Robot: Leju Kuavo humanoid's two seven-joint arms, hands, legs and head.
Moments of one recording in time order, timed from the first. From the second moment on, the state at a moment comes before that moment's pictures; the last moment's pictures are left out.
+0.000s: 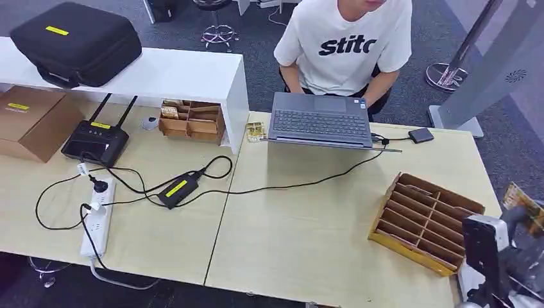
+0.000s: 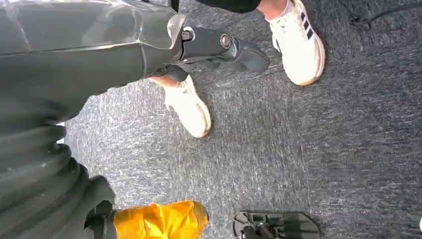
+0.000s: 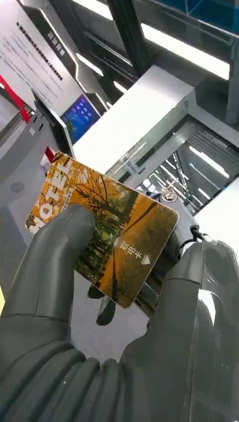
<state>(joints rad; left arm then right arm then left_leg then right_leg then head) -0.09 -0.09 0.55 -0.25 -0.84 0.16 0.17 0.08 -0.05 -0.25 -1.81 0.92 -0.66 0.03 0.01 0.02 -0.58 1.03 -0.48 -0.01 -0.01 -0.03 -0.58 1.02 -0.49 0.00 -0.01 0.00</state>
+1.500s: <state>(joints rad) -0.09 -0.09 0.61 -0.25 -0.84 0.16 0.18 0.08 -0.28 -0.28 -1.63 0.84 -0.32 0.36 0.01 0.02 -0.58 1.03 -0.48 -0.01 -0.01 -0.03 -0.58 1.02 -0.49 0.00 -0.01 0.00</state>
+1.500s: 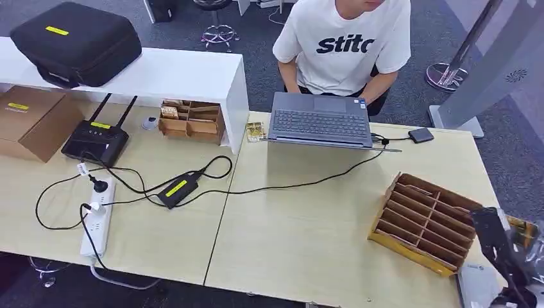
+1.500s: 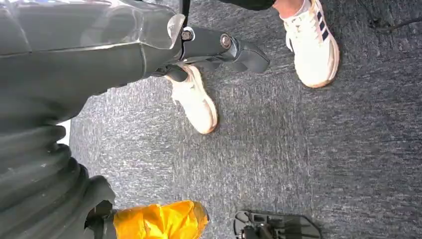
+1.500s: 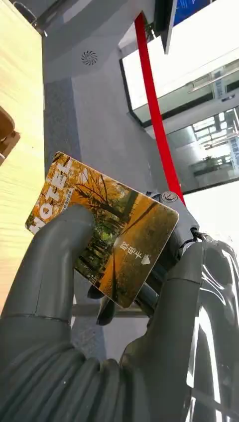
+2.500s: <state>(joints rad) -0.13 -0.09 0.60 -0.25 -0.93 0.11 0.23 -0.29 -0.46 -0.36 -0.73 0.82 -0.18 0.28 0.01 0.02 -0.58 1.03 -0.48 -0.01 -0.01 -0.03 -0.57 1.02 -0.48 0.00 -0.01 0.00</state>
